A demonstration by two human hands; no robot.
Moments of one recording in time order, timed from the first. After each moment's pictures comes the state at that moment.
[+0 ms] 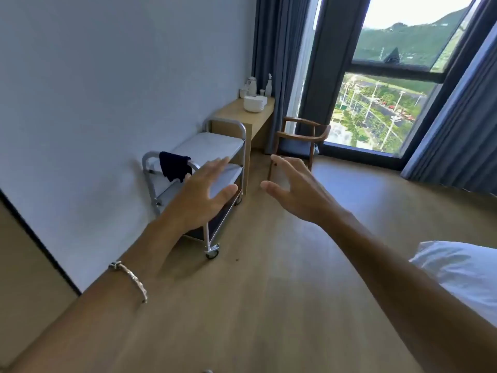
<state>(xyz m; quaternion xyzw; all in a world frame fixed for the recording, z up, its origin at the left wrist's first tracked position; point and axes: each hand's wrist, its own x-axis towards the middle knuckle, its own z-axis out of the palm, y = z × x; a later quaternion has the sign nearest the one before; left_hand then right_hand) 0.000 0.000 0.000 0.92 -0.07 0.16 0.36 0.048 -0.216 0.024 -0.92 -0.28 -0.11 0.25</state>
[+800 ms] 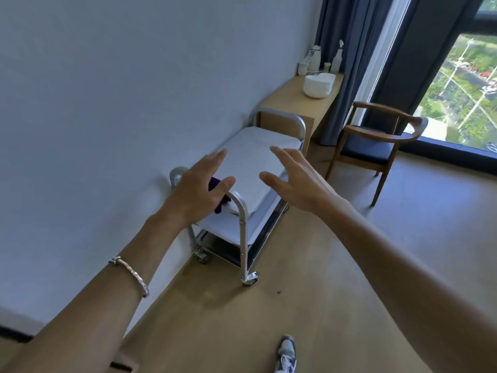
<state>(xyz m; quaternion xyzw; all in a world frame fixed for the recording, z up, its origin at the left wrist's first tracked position) 0.347 0.193 -0.019 0.93 0.06 0.14 0.32 0.450 0.000 -0.014 -0.91 -0.32 -0.01 0.27</state>
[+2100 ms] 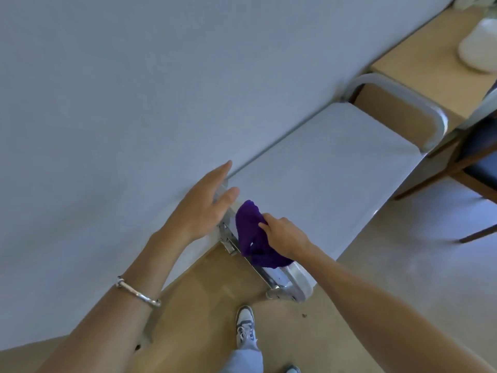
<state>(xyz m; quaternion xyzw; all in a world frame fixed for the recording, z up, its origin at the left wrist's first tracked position) 0.594 0.456 -0.133 0.86 0.25 0.02 0.44 0.716 0.309 -0.232 -0.86 -0.38 0.32 0.10</state>
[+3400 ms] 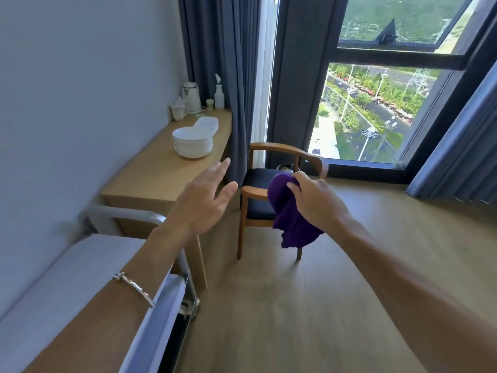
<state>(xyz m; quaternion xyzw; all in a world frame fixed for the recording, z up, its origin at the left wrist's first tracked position) 1.088 -0.037 0.005 0.93 -0.14 0.11 0.32 1.104 -0.273 -0.003 -0.98 -0.13 -0.13 0.11</state>
